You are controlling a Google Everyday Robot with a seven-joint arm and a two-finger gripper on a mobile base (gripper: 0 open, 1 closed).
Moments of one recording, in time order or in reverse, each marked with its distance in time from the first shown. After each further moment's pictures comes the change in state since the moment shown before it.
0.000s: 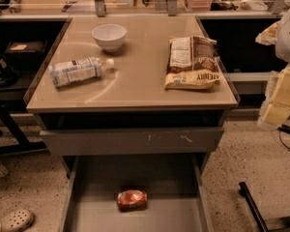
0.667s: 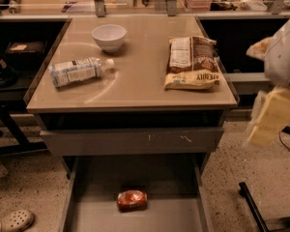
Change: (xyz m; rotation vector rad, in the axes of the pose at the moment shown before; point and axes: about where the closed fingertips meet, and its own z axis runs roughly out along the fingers) arm -0.019 0.030 0.011 0.026 -0.049 -0.002
